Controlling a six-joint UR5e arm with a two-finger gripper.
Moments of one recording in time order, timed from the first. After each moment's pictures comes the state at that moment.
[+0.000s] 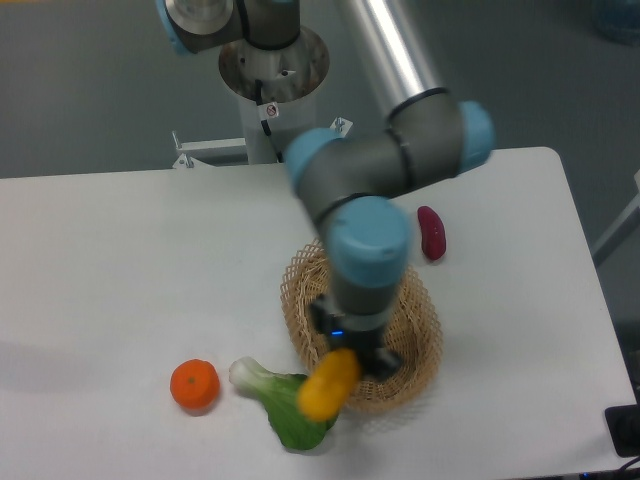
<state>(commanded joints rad) 2.19 -2.08 -1.34 -1.20 1.52 1.01</state>
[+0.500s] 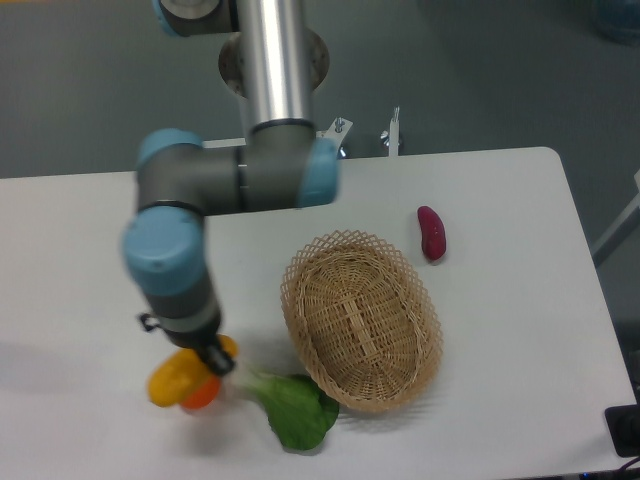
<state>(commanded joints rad) 1.95 -2.05 -1.52 -1.10 1.59 0.95</state>
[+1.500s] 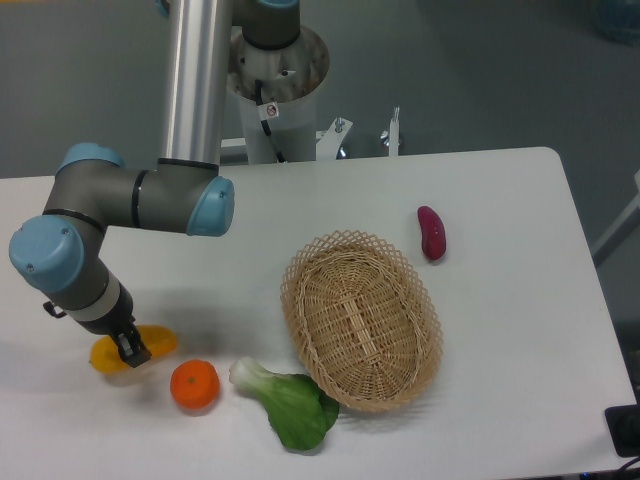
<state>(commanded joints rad) 1.84 -2.10 -1.56 -1.02 1.64 0.91</state>
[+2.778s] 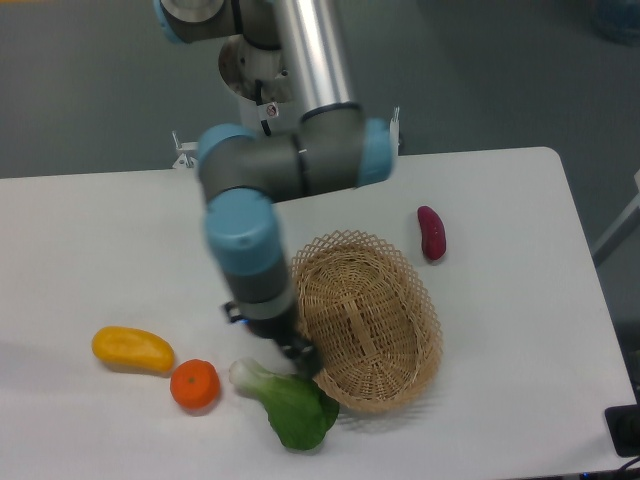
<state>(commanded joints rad) 2.36 -2.00 -1.42 -1.23 1.60 1.27</state>
